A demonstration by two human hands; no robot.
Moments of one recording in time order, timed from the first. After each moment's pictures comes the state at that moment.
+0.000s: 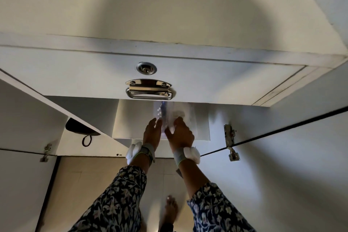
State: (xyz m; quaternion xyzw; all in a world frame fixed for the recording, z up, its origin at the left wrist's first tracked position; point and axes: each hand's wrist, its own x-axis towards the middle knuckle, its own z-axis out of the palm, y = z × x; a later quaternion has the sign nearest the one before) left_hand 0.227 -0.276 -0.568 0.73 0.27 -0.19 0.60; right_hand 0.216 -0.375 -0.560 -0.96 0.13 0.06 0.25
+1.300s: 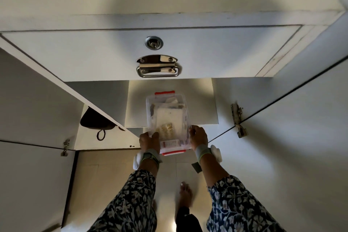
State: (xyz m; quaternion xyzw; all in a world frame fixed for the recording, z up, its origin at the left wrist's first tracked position) left_hand 0.152 -0.242 -0.585 0.73 0.43 -0.13 0.51; right_hand 0.160 -0.406 -0.579 -0.87 0.23 0.19 0.39
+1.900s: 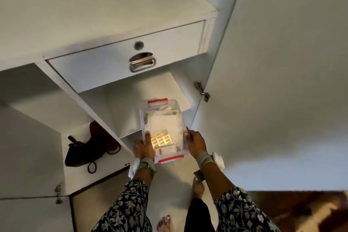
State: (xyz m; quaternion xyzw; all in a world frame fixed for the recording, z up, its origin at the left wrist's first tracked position) left_hand 0.050 -0.195 -0.488 0.82 0.26 -0.11 0.50; right_hand -0.014 -0.351 -0.479 -0.81 0.34 0.04 0.48
